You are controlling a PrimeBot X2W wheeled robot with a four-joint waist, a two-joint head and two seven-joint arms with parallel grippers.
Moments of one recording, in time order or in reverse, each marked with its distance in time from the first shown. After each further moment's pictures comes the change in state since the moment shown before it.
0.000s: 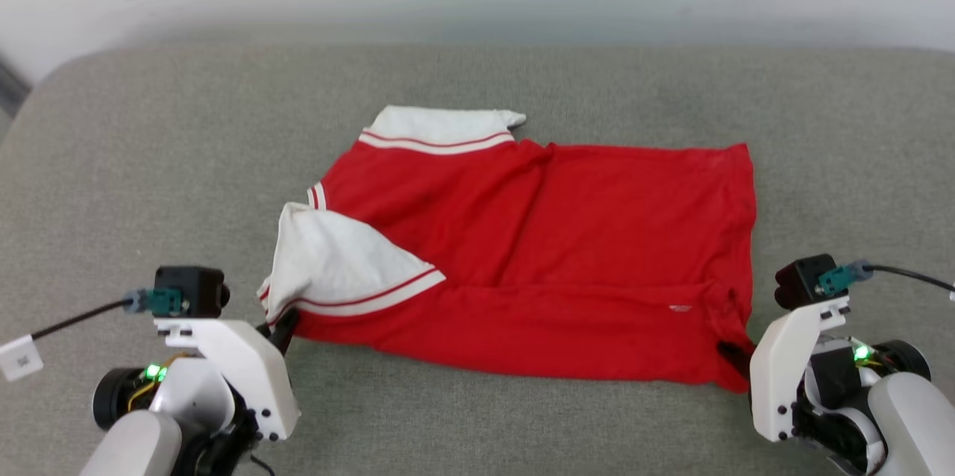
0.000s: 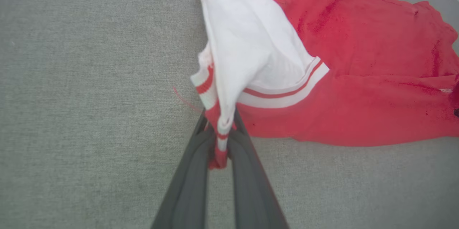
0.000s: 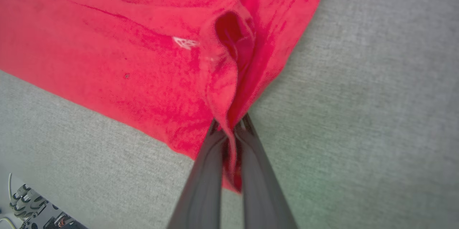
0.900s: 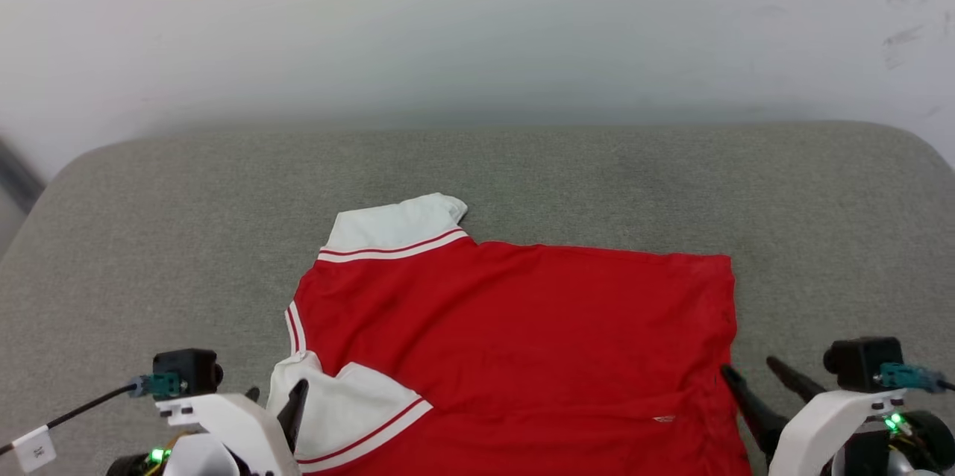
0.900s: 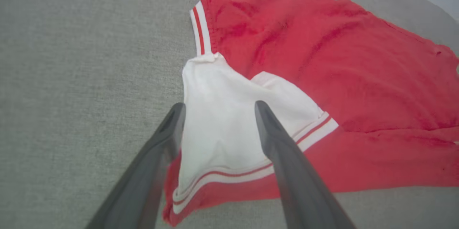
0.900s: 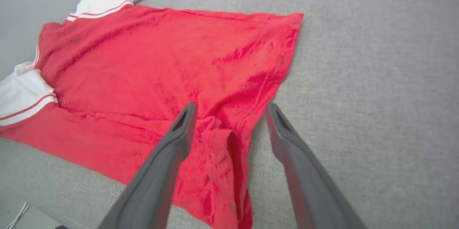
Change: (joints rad) left arm 0.149 -0.054 0.008 0.138 -0.028 0.024 -0.126; right arm 0.274 0.043 -0.112 -0.153 -0.061 0.000 -0.304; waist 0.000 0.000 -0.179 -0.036
